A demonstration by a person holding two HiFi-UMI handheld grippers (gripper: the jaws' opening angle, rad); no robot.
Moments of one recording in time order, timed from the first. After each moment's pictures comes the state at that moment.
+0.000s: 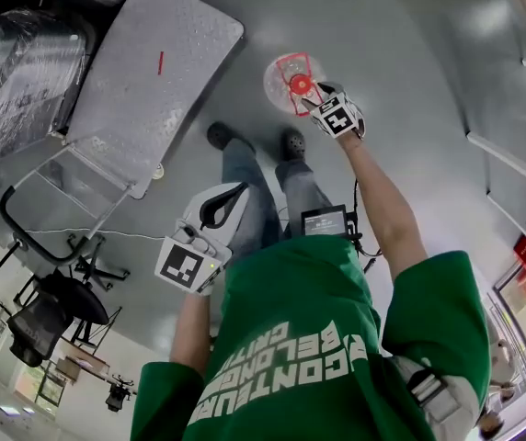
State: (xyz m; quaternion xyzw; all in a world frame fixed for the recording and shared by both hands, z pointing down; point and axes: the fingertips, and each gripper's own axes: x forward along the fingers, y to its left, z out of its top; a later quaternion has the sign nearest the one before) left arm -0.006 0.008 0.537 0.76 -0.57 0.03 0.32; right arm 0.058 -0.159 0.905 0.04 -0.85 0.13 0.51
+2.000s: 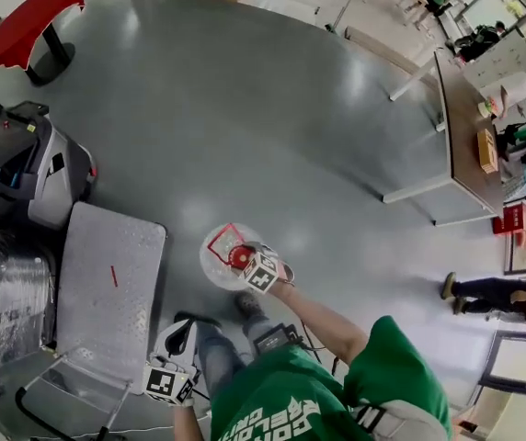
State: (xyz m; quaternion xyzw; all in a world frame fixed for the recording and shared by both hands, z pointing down) left arm -0.018 -0.030 0.539 0.82 -0.51 0.04 0.25; right arm 0.078 -0.170 0.800 0.12 -0.85 0.12 0.50
